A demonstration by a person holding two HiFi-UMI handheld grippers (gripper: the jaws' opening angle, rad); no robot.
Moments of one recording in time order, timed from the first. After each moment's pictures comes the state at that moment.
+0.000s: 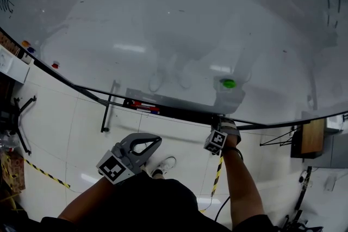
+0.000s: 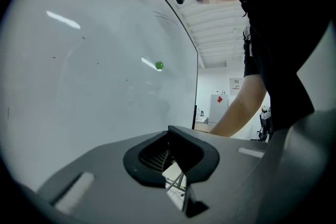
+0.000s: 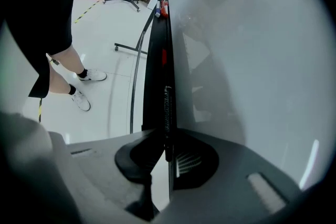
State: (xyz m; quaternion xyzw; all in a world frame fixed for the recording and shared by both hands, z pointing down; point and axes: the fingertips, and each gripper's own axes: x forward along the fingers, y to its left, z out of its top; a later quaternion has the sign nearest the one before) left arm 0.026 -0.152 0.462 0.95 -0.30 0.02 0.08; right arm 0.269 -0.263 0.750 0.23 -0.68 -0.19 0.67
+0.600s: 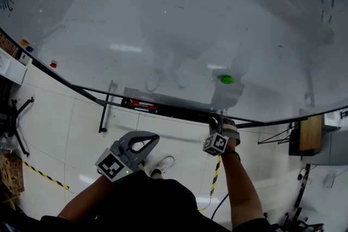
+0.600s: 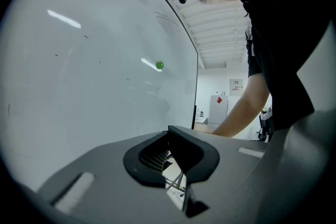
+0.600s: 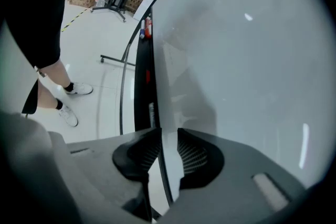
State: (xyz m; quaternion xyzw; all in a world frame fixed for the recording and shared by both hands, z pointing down) left arm 0.023 -0.151 0.466 0.95 -0.30 0.01 0.09; right arm 0.261 -0.262 0.703 0.32 -0.70 -0.22 0.60
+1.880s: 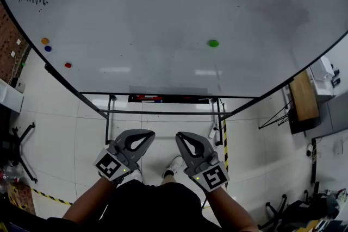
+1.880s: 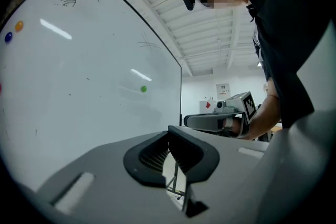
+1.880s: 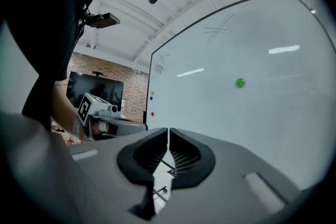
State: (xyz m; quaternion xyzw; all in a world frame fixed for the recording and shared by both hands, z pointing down) left arm -0.037 -0.049 0.415 0.97 -0.25 -0.01 0.03; right arm 0.030 -0.040 0.403 0.40 -0.91 0.01 0.02
